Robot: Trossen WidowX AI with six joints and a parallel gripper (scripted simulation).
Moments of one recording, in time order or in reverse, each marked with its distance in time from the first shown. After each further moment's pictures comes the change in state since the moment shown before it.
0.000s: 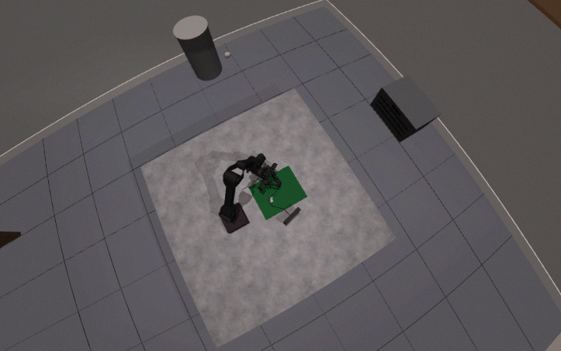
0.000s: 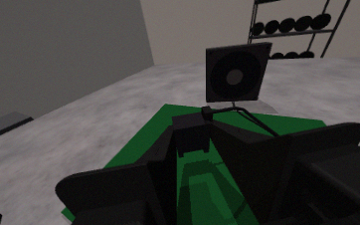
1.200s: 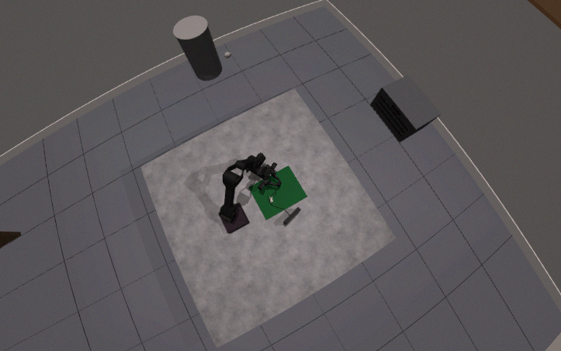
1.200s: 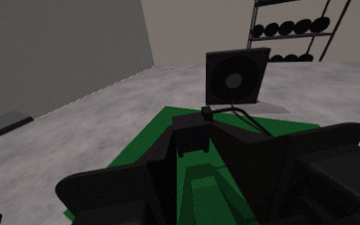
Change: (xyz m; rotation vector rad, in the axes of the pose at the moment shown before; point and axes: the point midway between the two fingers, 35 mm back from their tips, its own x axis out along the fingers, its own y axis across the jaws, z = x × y) arm -0.002 0.000 0.006 -0.011 -0.003 0.000
